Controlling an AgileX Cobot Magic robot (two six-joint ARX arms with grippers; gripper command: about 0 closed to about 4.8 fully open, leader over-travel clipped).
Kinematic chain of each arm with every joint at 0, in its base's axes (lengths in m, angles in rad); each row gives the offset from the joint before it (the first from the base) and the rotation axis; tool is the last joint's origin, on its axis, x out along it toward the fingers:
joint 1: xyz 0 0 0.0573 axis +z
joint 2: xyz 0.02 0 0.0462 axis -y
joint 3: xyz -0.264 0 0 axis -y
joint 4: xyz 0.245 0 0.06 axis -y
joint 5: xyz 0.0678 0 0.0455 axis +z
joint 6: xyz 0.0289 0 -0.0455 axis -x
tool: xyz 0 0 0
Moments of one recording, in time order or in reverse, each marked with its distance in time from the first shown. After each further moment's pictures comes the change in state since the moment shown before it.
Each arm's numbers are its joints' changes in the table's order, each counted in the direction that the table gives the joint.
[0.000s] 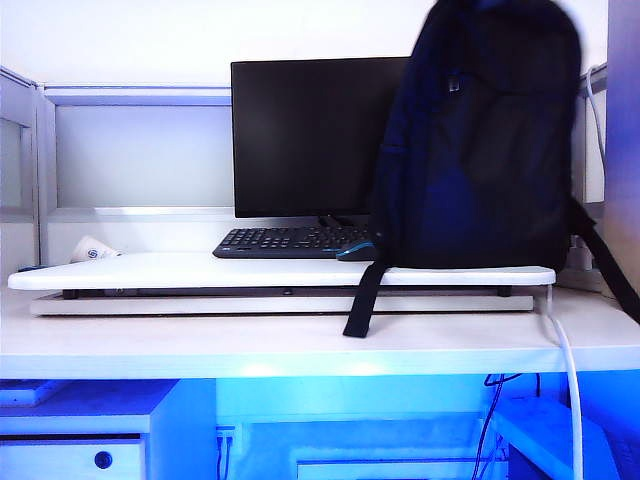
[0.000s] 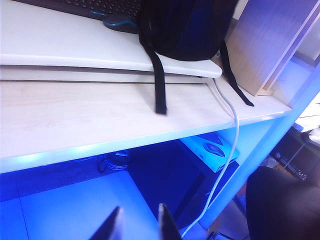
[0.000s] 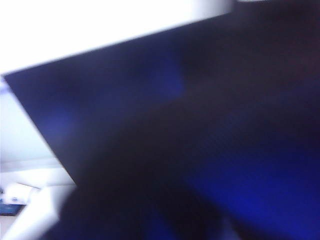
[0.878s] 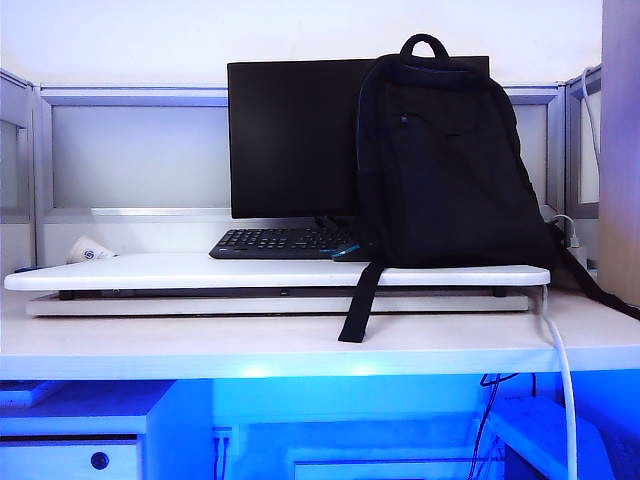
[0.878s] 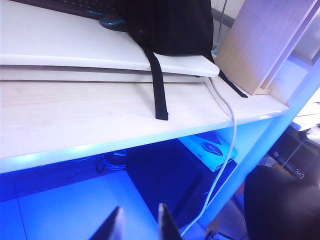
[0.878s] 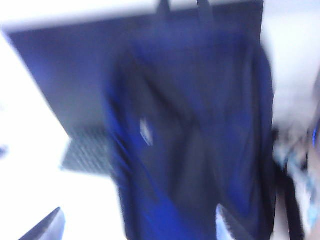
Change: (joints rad) left arm 0.000 0.000 0.000 0.000 -0.002 0.000; right arm -0.020 0.296 0.002 -0.449 -0.008 0.152
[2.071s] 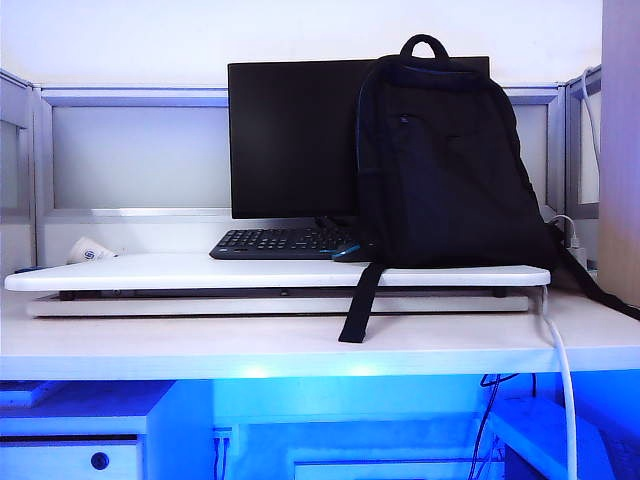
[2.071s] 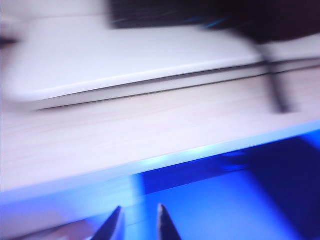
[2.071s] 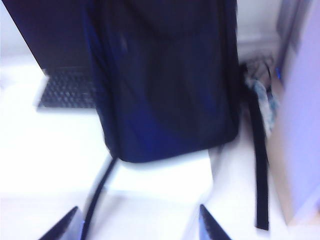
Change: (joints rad) left arm 0.000 0.000 0.008 -0.038 0.423 -0.304; right arm 0.025 0.737 -1.115 0.286 -0.114 -0.001
